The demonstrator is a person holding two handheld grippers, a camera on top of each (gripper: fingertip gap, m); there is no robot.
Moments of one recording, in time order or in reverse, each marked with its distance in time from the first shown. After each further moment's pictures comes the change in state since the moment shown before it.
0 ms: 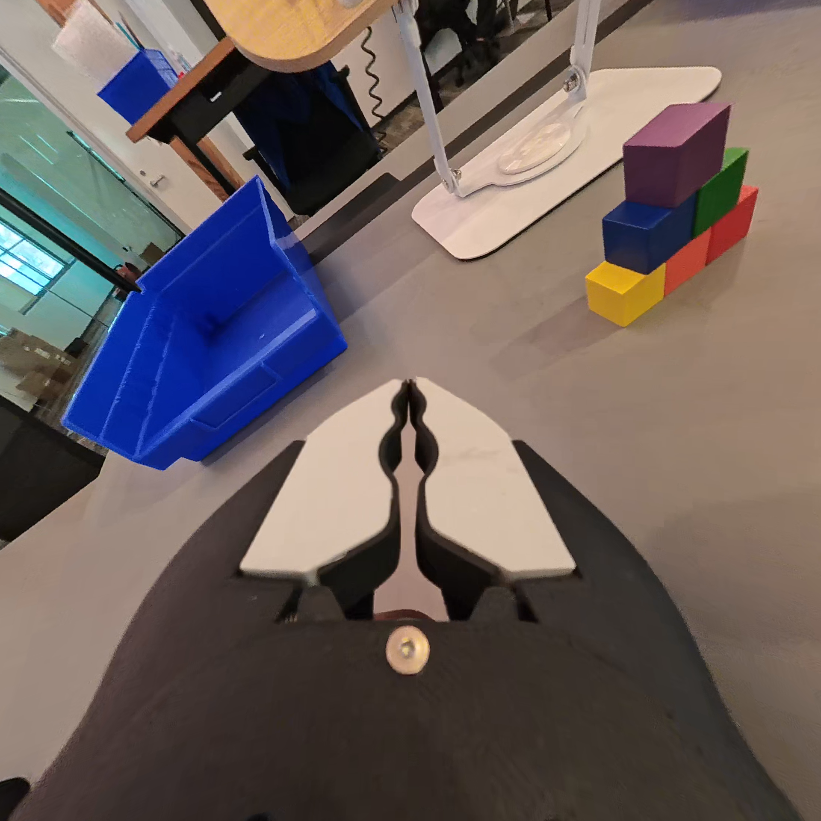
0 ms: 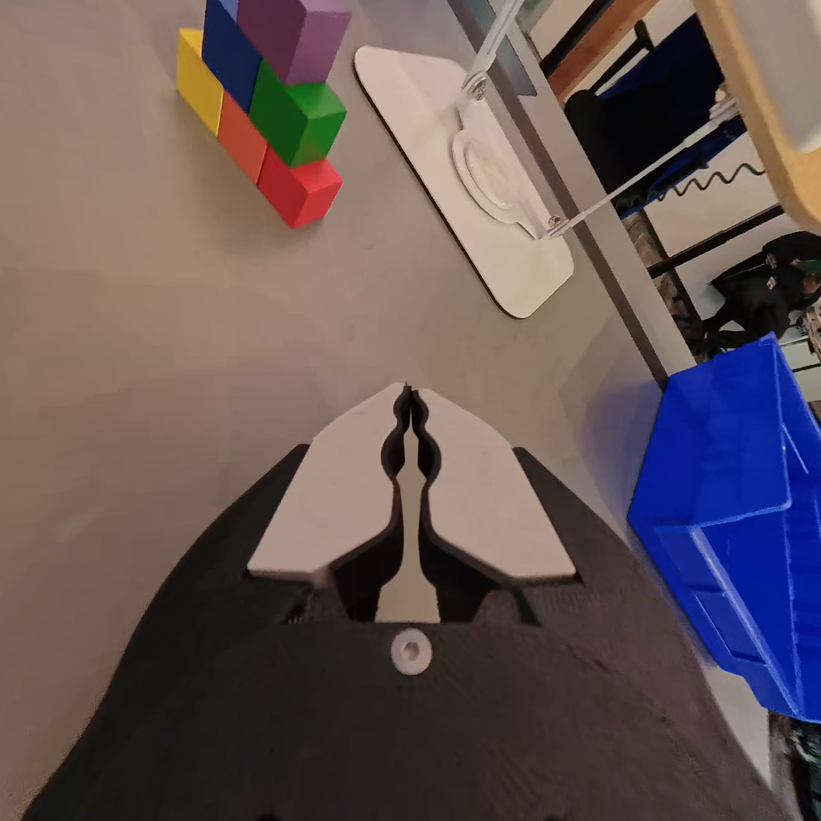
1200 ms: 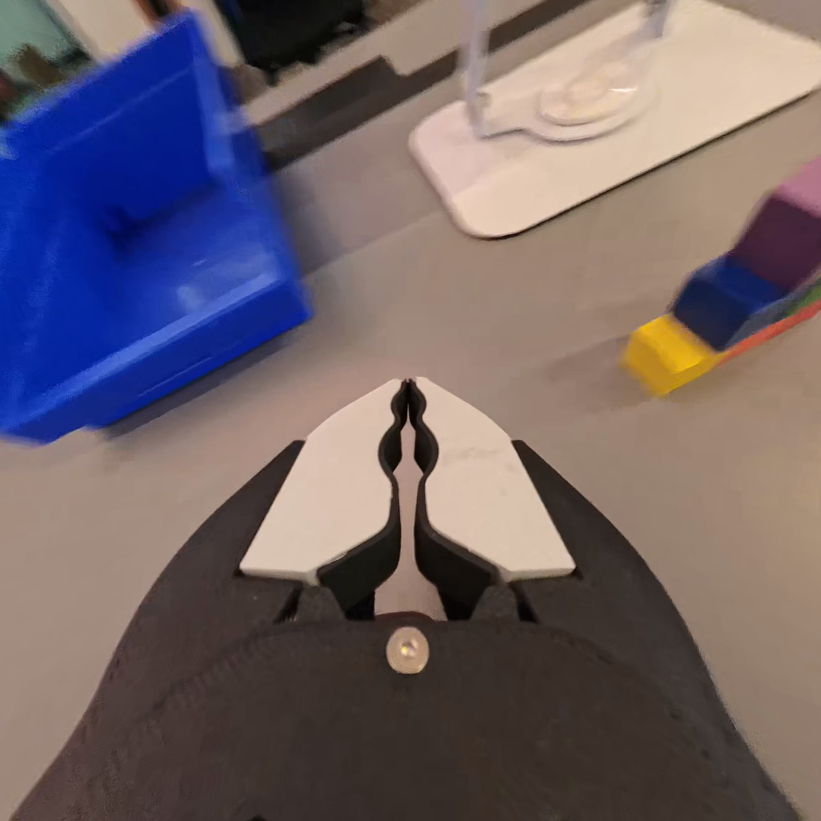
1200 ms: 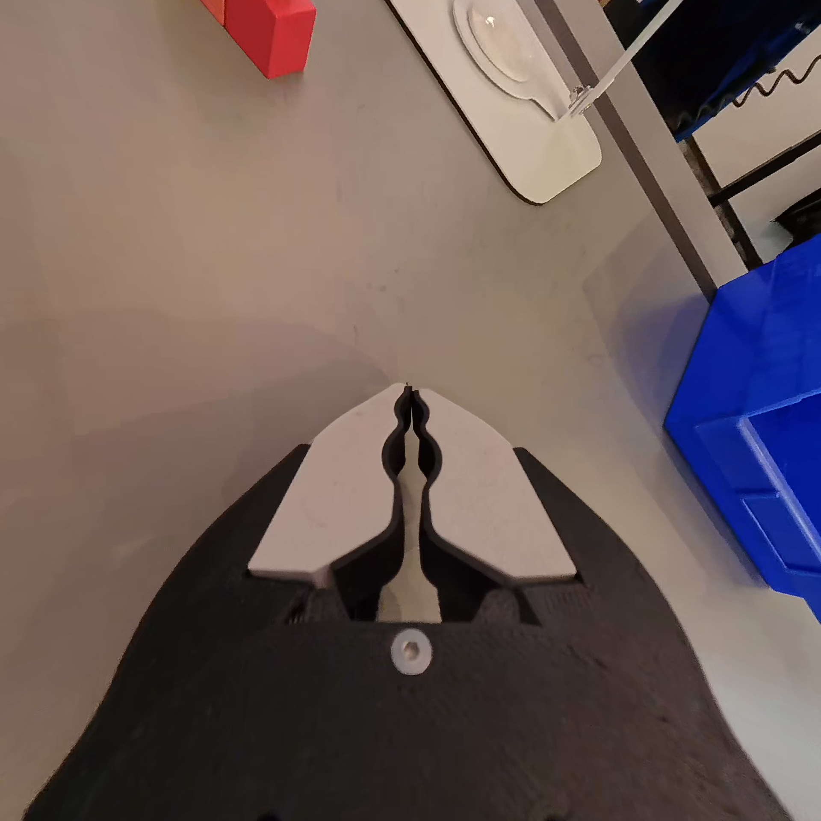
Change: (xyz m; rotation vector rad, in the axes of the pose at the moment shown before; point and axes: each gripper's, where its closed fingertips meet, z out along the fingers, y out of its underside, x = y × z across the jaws) left arm 0.004 0.005 0.052 -0.218 0.072 -0.209; right arm 0.001 0.060 -0.026 -0.072 -0.053 0.084
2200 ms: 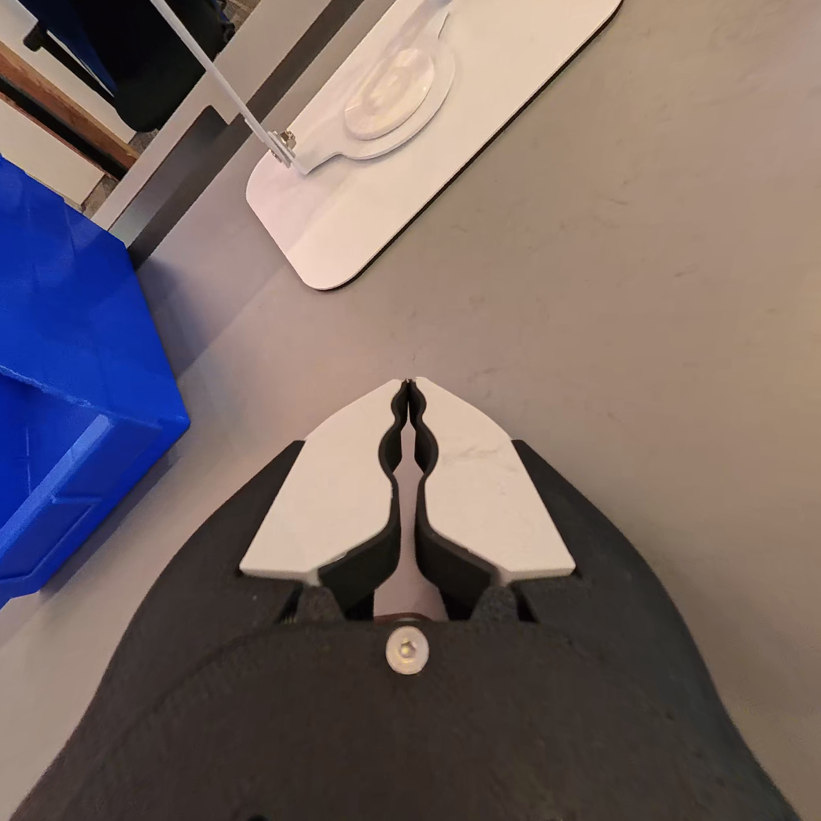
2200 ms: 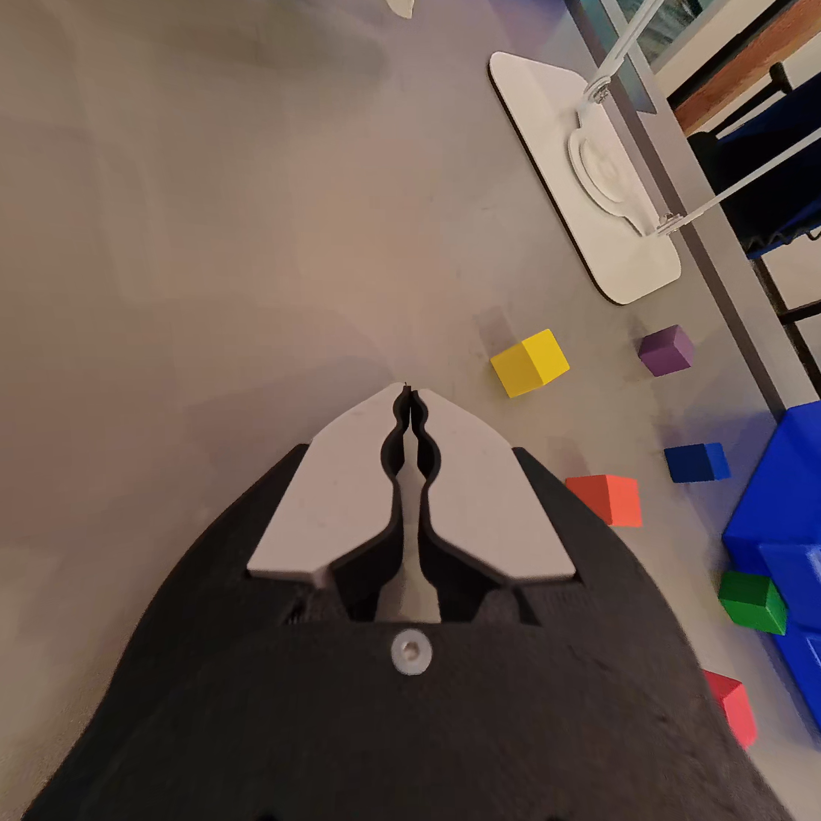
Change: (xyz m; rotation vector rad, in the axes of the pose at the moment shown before) left arm 0.076 -0.013 0.032 -0.026 0.129 0.286; right arm -0.044 -0.026 -0.009 0.143 -0.180 -0.129
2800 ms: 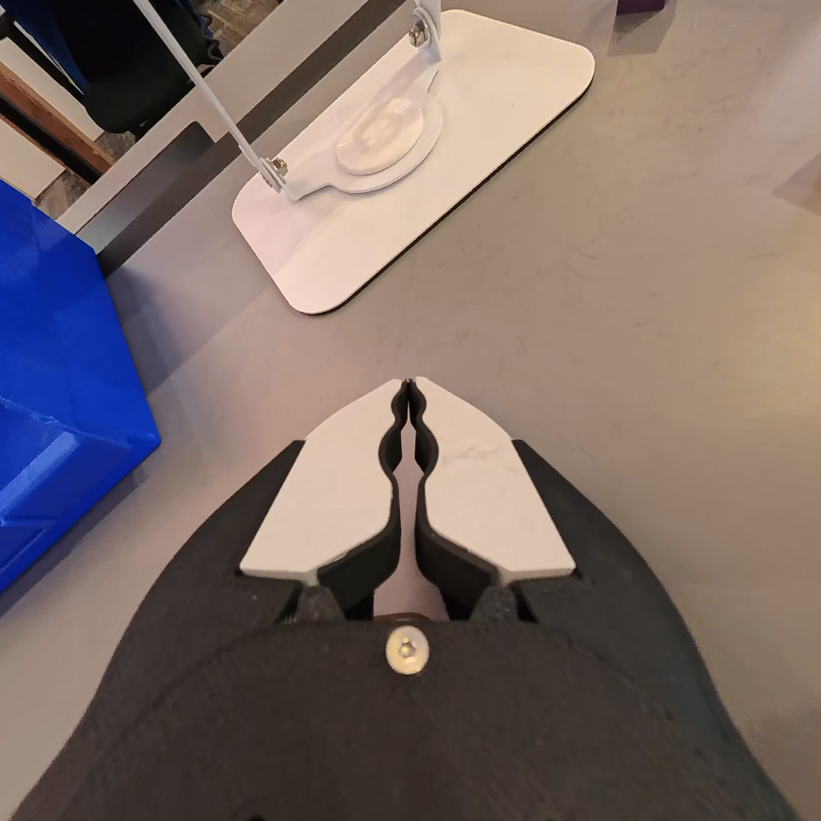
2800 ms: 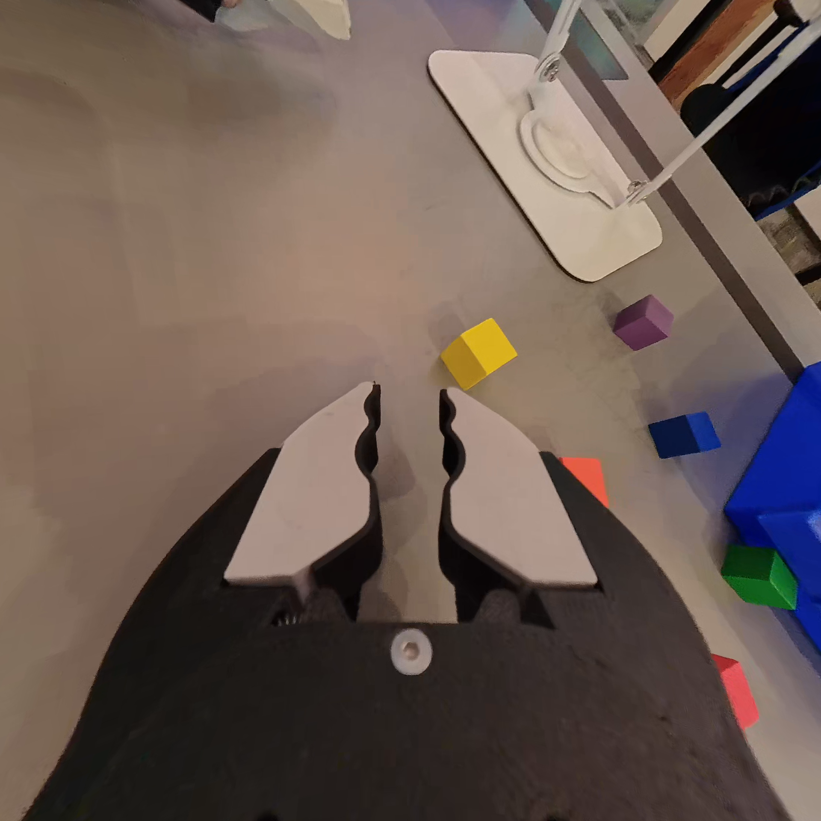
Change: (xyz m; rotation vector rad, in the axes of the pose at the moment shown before) left arm 0.005 -0.014 0.001 0.048 0.058 -0.075; right arm 0.028 -0.001 -0.004 0.005 -0.009 0.131
